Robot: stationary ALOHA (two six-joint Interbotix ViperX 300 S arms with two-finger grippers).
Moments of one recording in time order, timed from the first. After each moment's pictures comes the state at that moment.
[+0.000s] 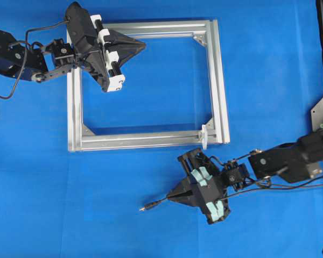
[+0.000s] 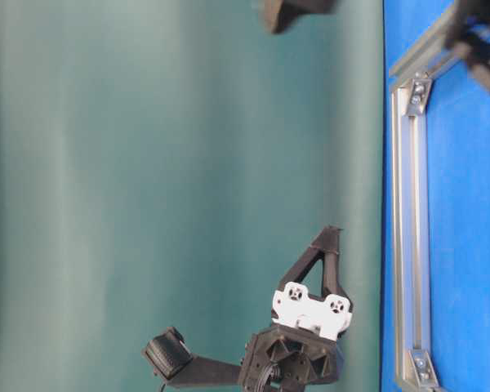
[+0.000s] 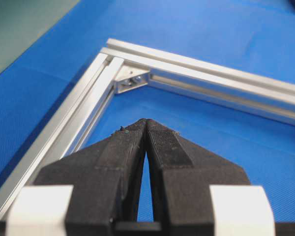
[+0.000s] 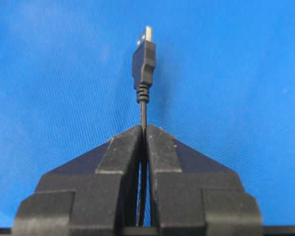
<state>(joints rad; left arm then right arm) 0.30 0.12 0.85 -0.09 -0.77 0.00 0.34 0.22 0.77 -0.04 -0.45 0.06</state>
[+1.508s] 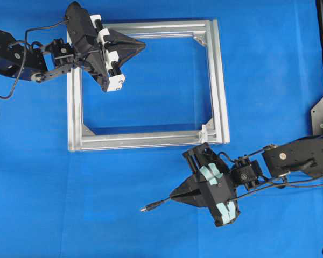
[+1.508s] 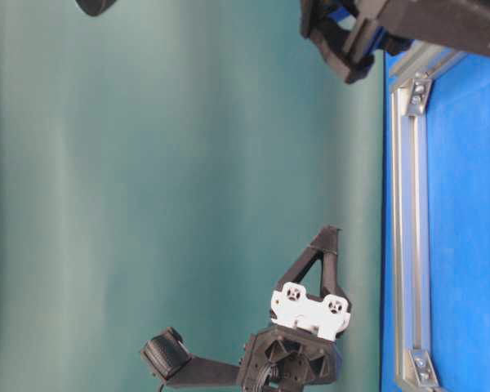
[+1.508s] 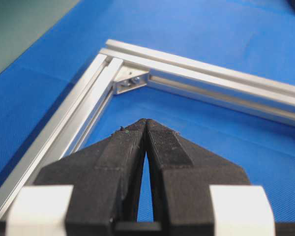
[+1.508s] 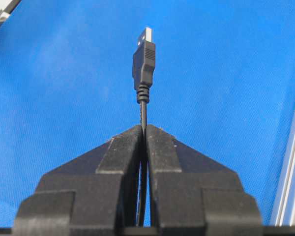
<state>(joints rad) 0.30 0.11 0.85 -0.09 -0.76 0.00 0.35 0.04 0.76 -0.04 -0.26 0.06</state>
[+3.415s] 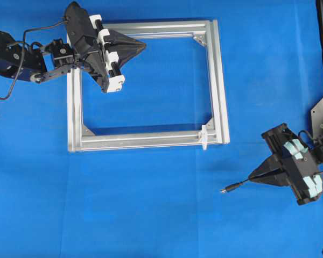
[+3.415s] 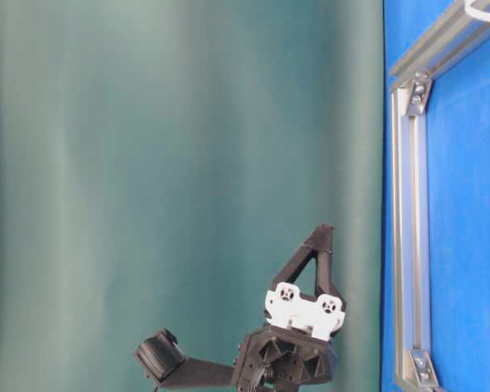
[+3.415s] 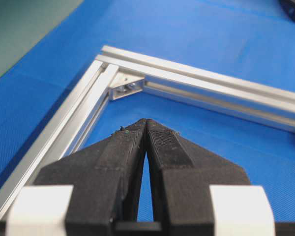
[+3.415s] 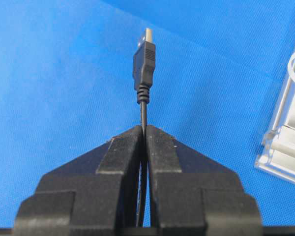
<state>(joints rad) 0.29 0.10 0.85 -0.09 -0.76 0.00 0.42 -0.50 1.21 0.00 -0.02 0.11</state>
